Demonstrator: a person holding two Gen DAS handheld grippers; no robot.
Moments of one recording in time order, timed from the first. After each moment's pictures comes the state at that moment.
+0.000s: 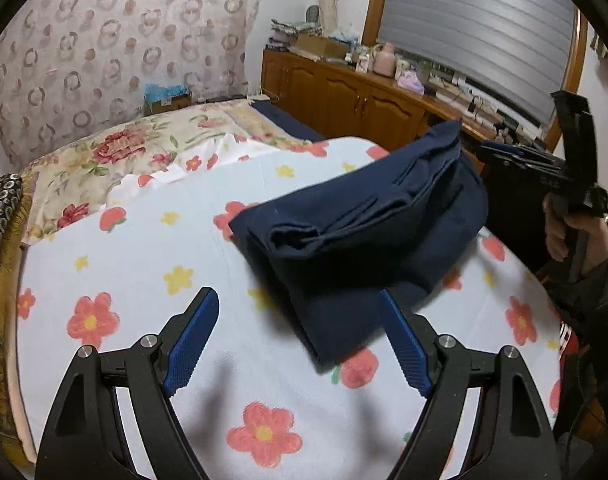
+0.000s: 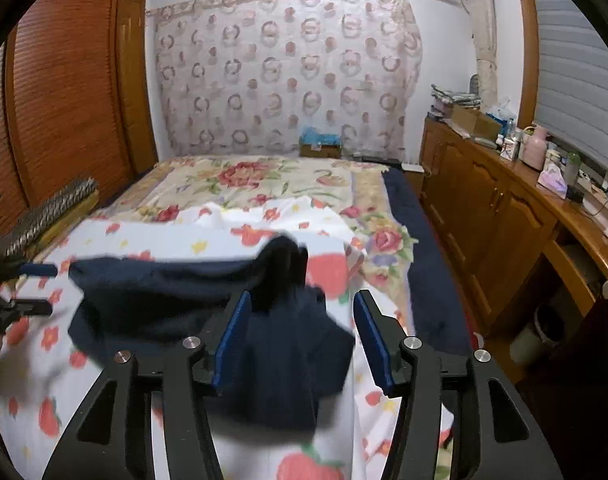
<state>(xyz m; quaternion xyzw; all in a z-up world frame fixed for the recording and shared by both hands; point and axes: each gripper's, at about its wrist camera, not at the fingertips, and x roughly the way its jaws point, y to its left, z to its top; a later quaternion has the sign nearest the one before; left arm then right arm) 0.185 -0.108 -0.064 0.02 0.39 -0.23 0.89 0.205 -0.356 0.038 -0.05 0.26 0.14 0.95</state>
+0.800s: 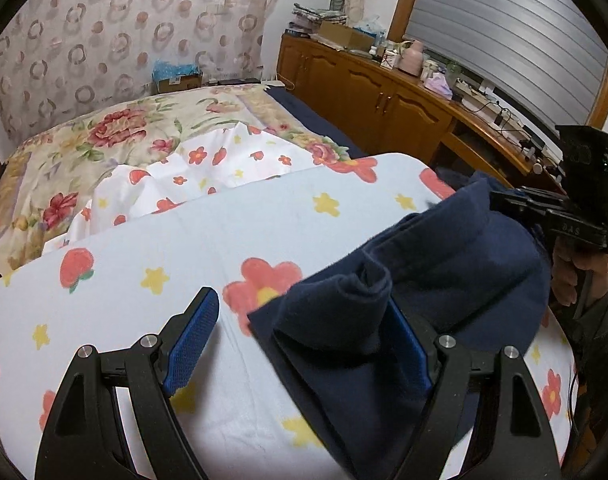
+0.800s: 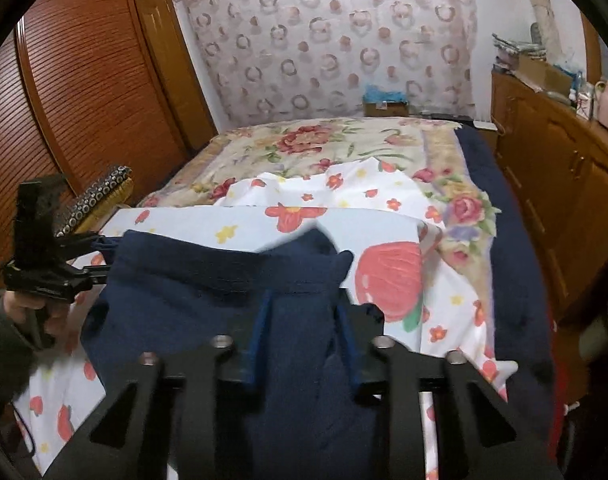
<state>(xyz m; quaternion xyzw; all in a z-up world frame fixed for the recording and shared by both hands) 0.284 -0.115 -0.086 -0.01 0.42 -0.21 0.89 0.310 -0.378 0.019 0.01 0.33 0.27 0.91</state>
